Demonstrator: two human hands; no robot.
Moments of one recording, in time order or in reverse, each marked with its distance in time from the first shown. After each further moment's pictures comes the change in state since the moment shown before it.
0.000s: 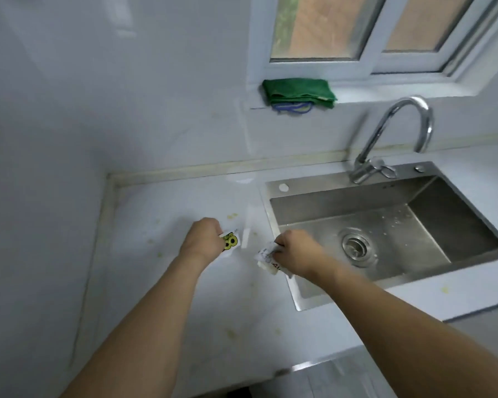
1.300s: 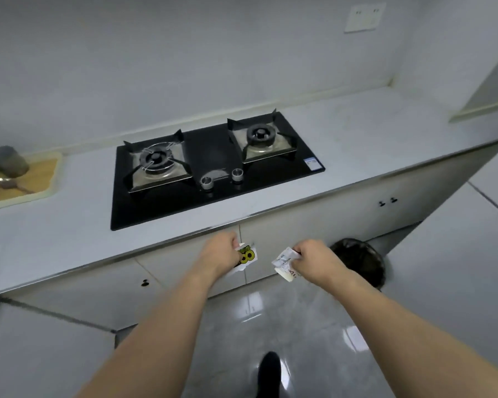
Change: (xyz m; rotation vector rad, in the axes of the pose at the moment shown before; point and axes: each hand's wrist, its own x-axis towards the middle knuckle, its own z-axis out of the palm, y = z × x) left_hand -0.646 0.611 0.674 0.589 -0.957 1.367; right_hand -0.860 0.587 0.134 0.801 0.750 1.492
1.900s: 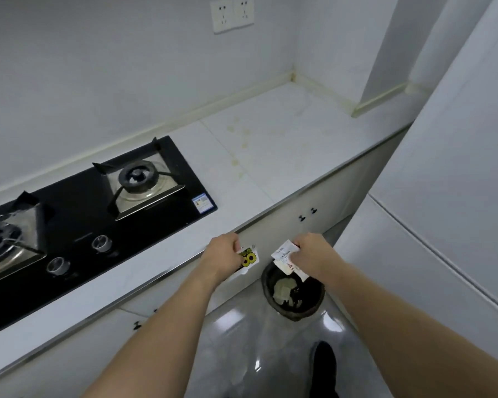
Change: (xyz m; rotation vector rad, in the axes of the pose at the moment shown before) left_hand 0.181 0.296 0.147 0.109 -0.168 0.161; right_hand 0.114 0.273 -0.191 0.112 0.098 0.242
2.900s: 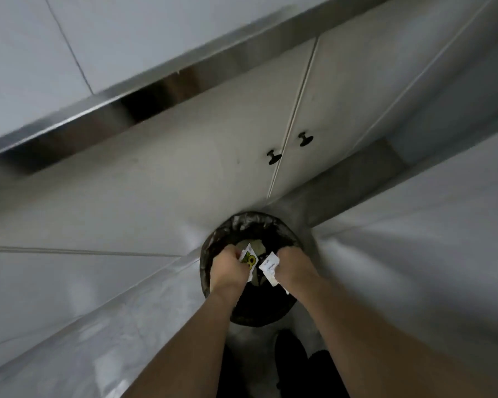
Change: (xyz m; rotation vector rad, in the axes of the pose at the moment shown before) left_hand 0.307 -0.057 0.439 -0.216 -0.089 -0.429; right_hand 0.317 0.317 0.234 -0.135 -0.317 0.234
